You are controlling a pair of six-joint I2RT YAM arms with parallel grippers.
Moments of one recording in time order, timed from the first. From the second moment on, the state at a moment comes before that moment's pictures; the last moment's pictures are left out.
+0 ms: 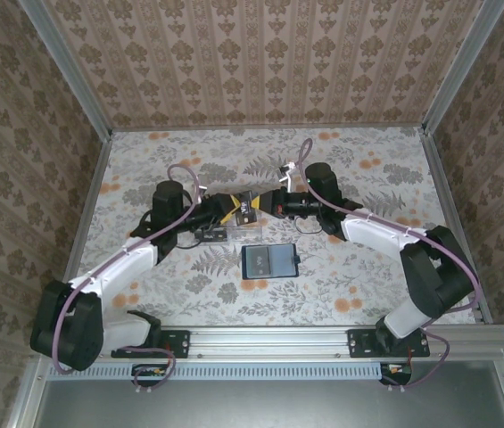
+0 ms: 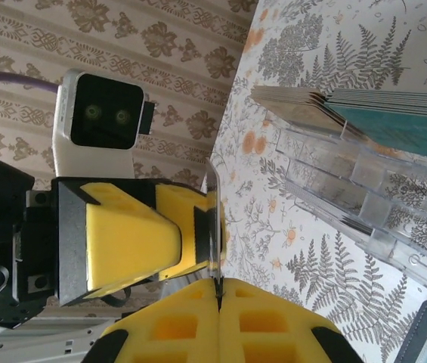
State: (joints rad) left arm -0.44 1.22 0.66 0.17 0.68 -1.09; right arm 0.50 1.58 0.93 0.30 -0.75 0.91
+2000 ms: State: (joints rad) left arm -0.55 1.09 0.95 -0.80 0.05 0.69; right arm 0.32 1.20 0.76 -0.07 -0.53 0.68
